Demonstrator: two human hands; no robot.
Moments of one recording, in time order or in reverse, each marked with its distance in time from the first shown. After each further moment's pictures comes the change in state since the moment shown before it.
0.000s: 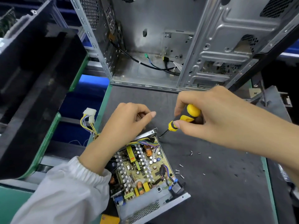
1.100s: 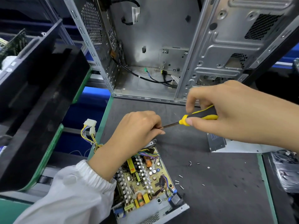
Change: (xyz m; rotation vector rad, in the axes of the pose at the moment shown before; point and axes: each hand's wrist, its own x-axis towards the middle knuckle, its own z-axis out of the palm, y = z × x) left_hand 0.007 0.024 0.001 0.302 0.055 0.401; right_hand -0.005 0.008 -0.038 -0.068 0.020 0.045
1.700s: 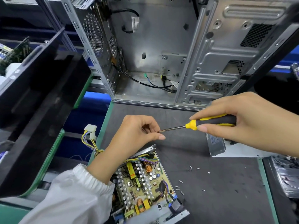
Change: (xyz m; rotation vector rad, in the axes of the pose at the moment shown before) left_hand -0.001 -0.004 0.001 -0.520 0.005 -0.313; right_hand -0.017 0.025 0.004 0.183 0.017 -0.050
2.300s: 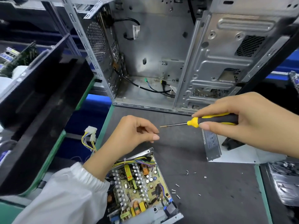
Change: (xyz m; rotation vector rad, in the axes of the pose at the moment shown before) left_hand 0.006 -0.003 -0.007 -0.098 -0.092 -0.092; right_hand -0.004 0.011 -0.012 0.027 0.036 -0.024
